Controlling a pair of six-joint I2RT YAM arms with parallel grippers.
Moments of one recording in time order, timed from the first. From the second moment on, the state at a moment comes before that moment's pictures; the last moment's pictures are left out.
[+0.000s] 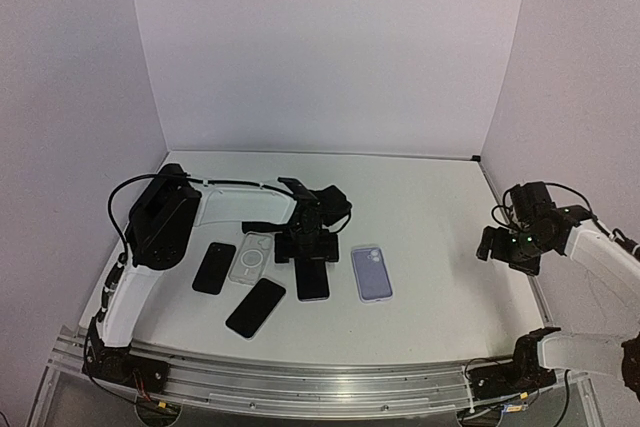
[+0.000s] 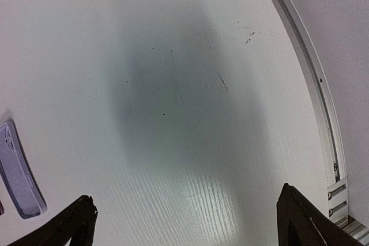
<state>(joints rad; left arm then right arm) -0.97 2.31 1.83 -0.87 -0.21 -0.97 0.17 1.01 0.73 -0.83 0.13 0.49</state>
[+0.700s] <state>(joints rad) -0.97 2.29 1.79 -0.85 -0.22 -1.02 0.17 0.99 0.73 -0.83 0.13 0.48</state>
